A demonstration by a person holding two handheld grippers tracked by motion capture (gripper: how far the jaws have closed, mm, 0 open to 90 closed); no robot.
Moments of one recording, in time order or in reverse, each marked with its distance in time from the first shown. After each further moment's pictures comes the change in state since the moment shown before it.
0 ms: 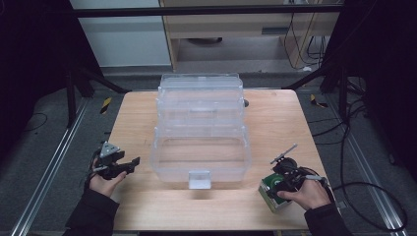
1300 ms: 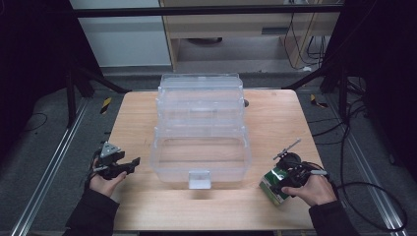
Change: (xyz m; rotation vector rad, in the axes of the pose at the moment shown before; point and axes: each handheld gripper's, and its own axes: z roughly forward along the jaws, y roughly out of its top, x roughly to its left) left arm 0.000 0.000 0.001 0.008 -0.001 0.003; right arm -0.003 0.005 -0.023 -0.034 -0.028 -0.047
